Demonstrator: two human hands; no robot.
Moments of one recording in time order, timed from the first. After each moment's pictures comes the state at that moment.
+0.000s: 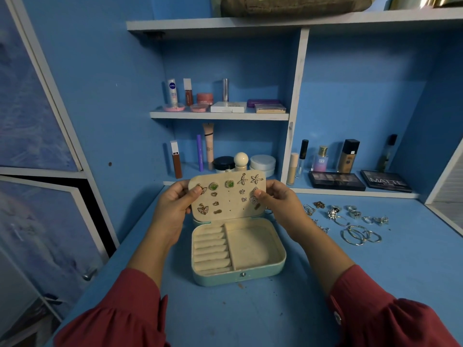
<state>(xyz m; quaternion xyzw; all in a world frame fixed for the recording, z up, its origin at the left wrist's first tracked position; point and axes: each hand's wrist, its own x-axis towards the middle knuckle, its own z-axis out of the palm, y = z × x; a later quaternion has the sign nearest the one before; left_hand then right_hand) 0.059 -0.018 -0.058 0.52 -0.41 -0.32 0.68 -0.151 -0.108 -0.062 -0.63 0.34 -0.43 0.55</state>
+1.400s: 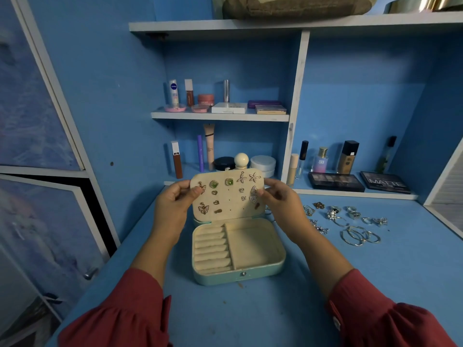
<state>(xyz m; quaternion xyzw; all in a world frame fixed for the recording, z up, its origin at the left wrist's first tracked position) 0.053 -0.017 -0.058 0.54 -0.40 -0.23 0.70 -0.150 -0.100 -0.057 -0.66 0.37 -0.46 0.47</state>
